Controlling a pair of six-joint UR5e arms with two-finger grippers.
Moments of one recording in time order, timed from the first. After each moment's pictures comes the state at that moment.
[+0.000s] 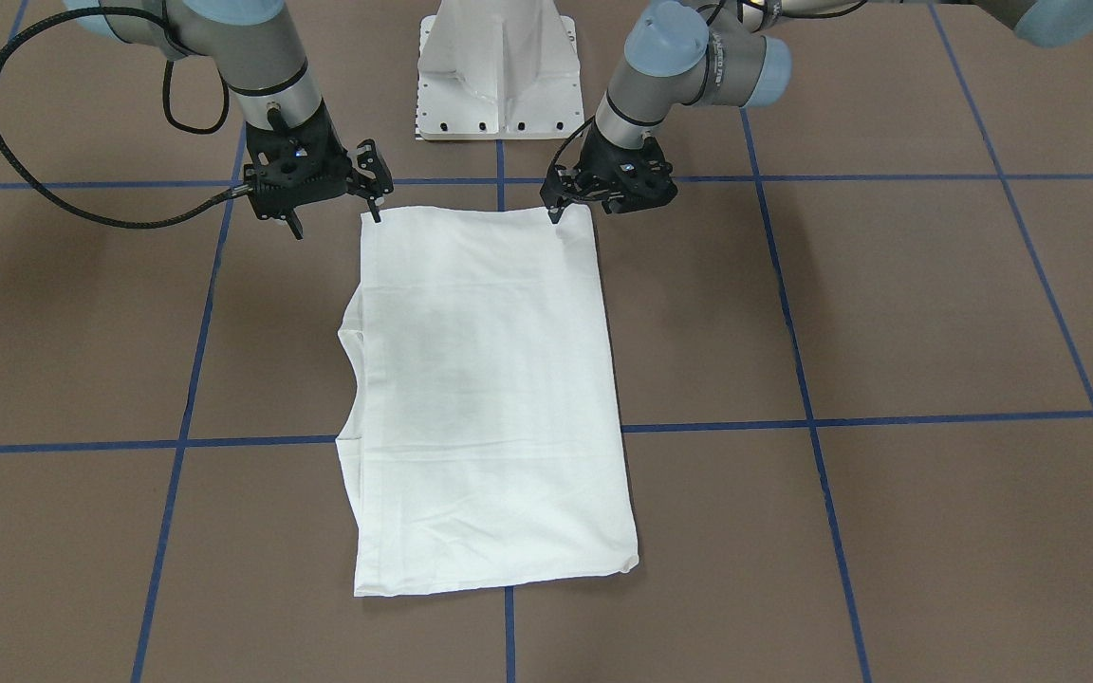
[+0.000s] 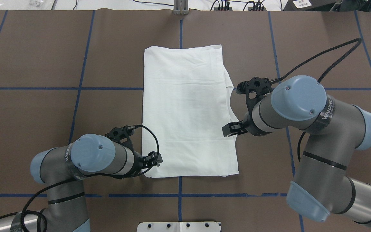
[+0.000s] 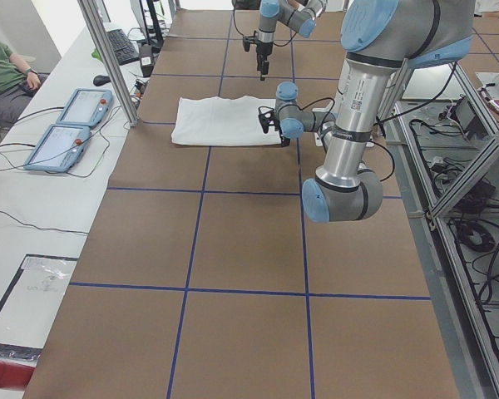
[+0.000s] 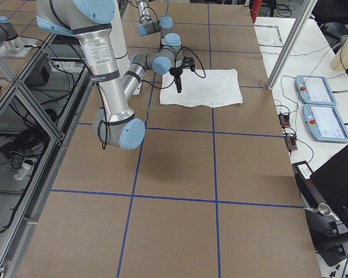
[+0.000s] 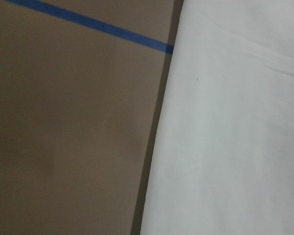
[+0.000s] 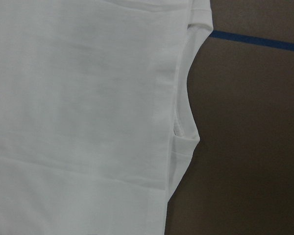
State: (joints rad) left arm -0.32 -1.98 -1.81 -1.93 -1.81 -1.74; right arm 0.54 -1.20 2.06 -1.62 1.86 1.01
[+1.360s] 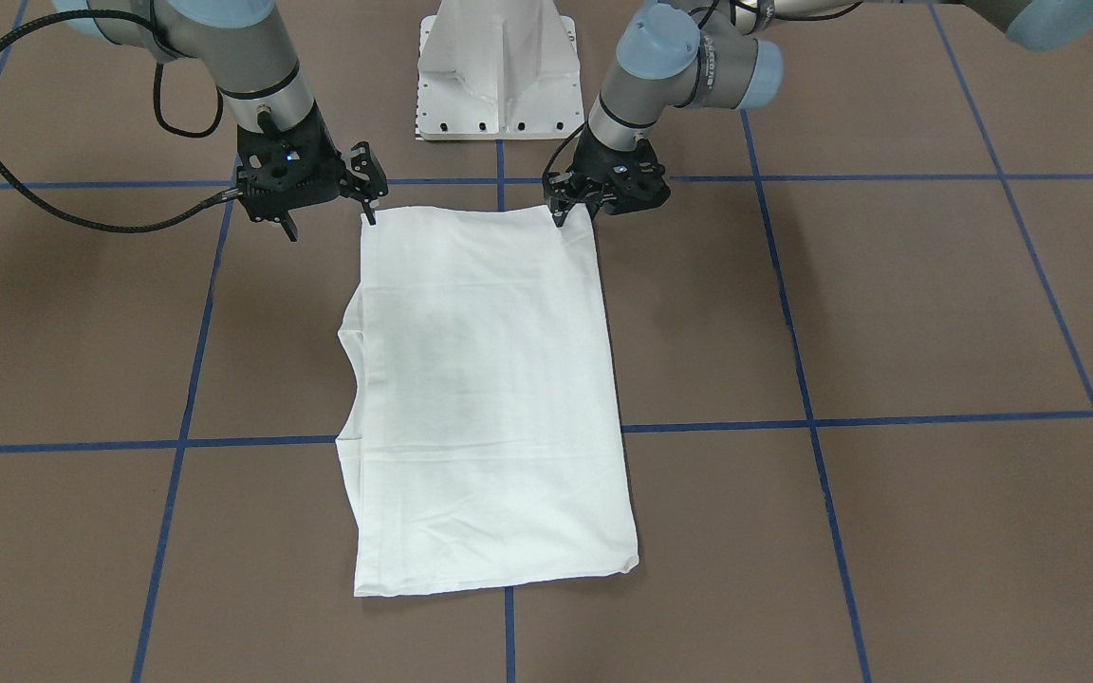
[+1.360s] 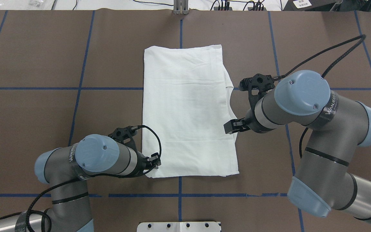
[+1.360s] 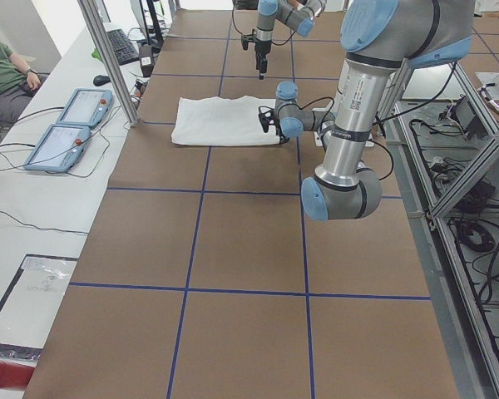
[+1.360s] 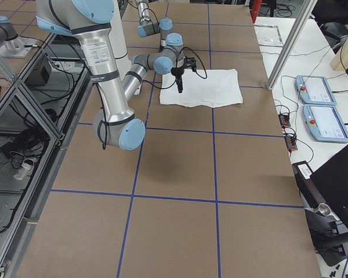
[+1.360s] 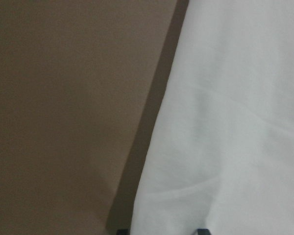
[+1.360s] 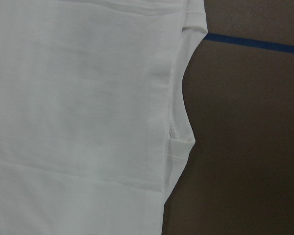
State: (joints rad) left arm -0.32 -2.00 -1.79 -1.93 -1.81 -1.74; right arm 0.56 -1.20 2.06 -1.62 1.88 1.01
